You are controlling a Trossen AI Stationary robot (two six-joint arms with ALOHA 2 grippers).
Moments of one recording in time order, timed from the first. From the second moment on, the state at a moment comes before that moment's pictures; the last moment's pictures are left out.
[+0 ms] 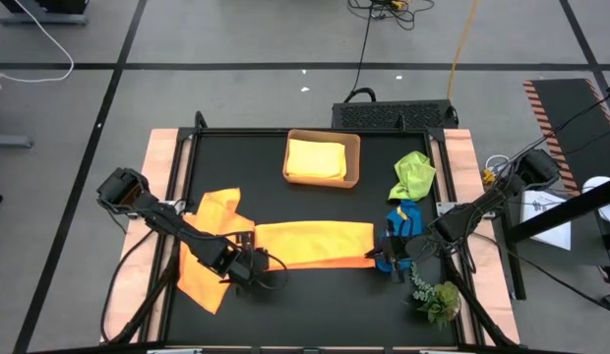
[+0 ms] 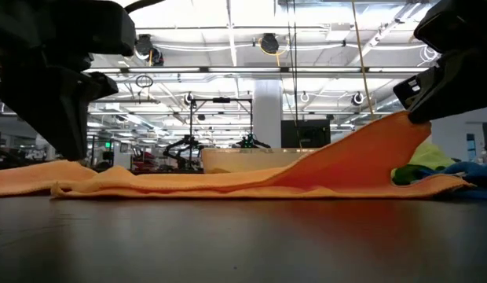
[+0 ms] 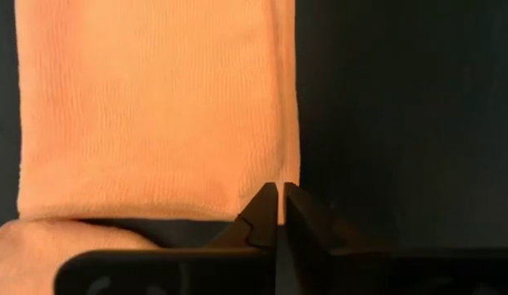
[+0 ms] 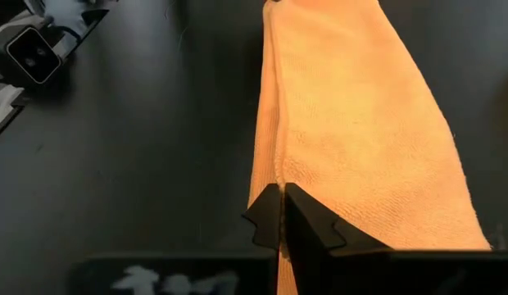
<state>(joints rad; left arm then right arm) -0.54 1.62 0.96 -0.61 -0.23 -0.56 0.57 1.12 0.29 0.23 0.36 0.30</state>
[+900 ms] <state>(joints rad) -0.53 1.62 0.83 -0.47 -0.30 -0.51 0.57 1.12 0.29 0.23 0.36 0.30</state>
